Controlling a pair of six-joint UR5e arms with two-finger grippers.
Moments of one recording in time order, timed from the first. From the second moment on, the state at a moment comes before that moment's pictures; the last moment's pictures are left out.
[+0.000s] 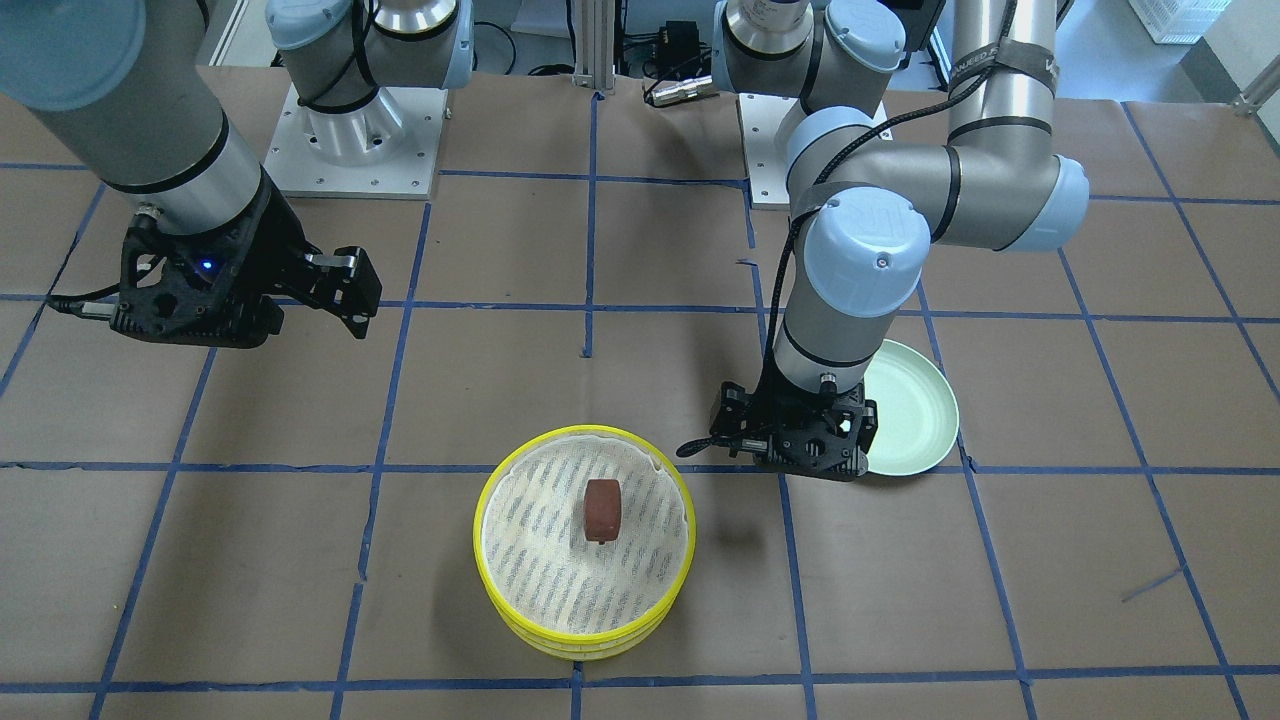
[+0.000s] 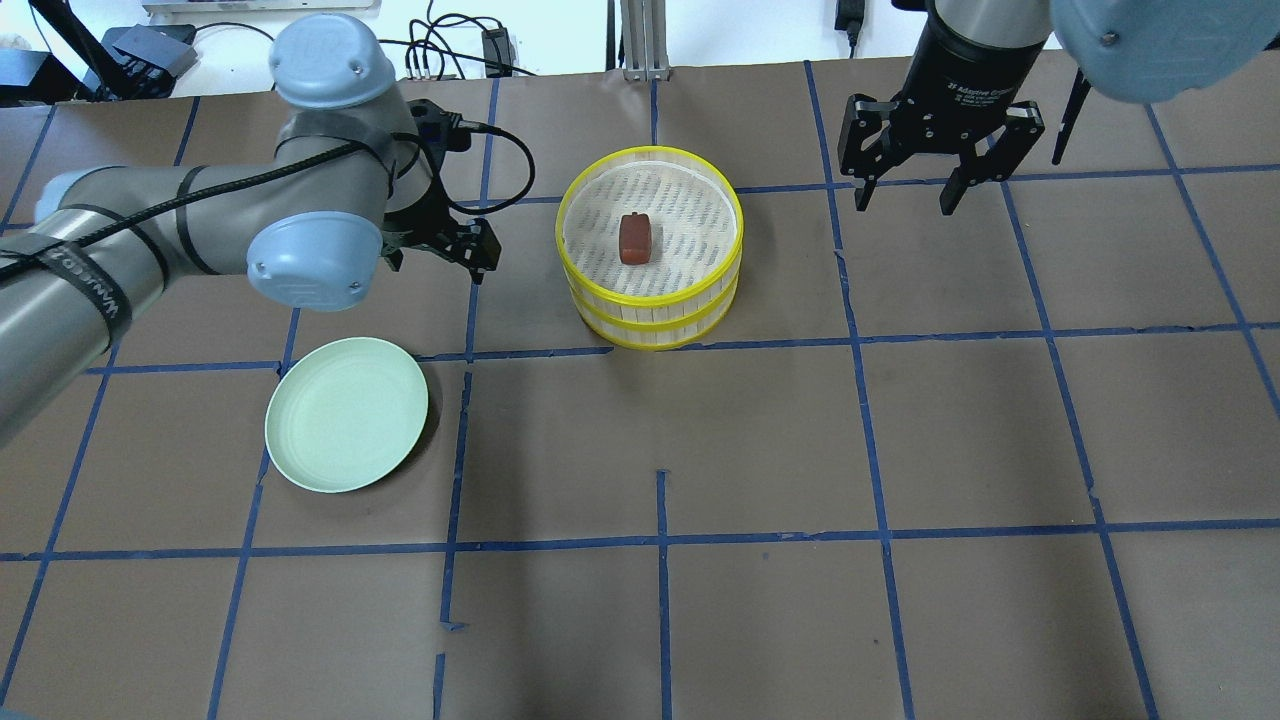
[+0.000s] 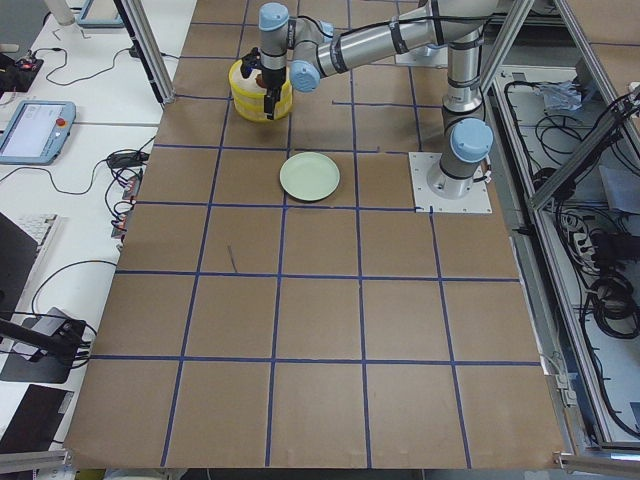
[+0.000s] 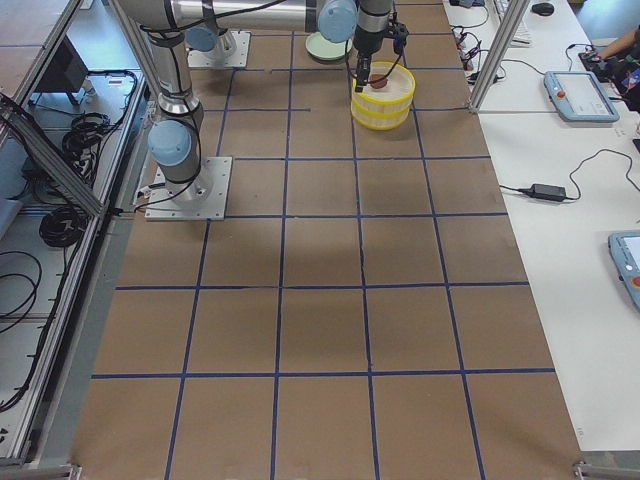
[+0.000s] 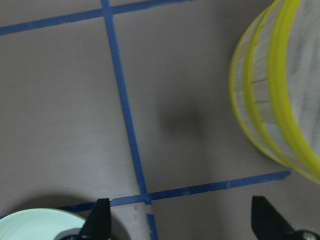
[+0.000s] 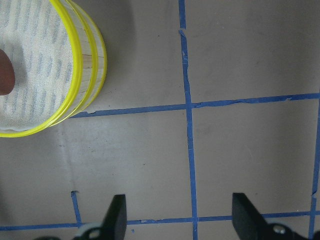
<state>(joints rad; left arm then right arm) -1.60 -1.82 -1.75 -1.06 1.66 0.15 1.58 -1.41 1.45 -1.54 -1.52 0.08</state>
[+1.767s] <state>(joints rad) -1.56 -1.49 -1.69 -1.49 1.65 0.17 1.58 -1.41 1.44 -1.53 -1.59 0.08</state>
